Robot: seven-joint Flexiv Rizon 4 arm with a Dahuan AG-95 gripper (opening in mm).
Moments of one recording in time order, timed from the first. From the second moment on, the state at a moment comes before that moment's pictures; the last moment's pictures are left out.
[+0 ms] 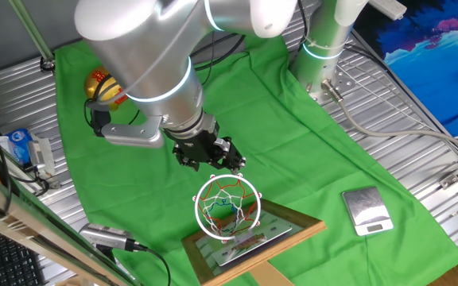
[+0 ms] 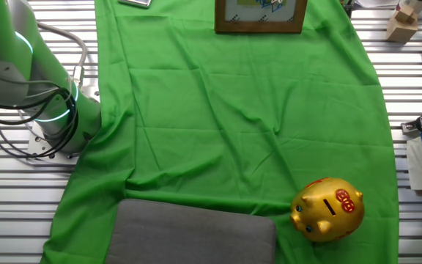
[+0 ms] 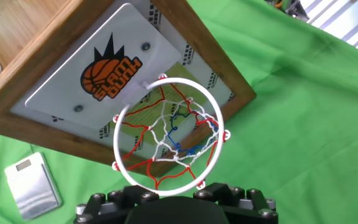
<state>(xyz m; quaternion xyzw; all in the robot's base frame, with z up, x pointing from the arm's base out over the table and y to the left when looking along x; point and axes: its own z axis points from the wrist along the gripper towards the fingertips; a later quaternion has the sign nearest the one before) 0.504 0.274 0.292 0.42 -0.90 -0.11 0.06</state>
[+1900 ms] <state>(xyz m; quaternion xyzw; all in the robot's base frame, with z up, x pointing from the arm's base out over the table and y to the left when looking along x) 0.505 0.275 0.292 0.41 -0.91 -0.09 0.07</state>
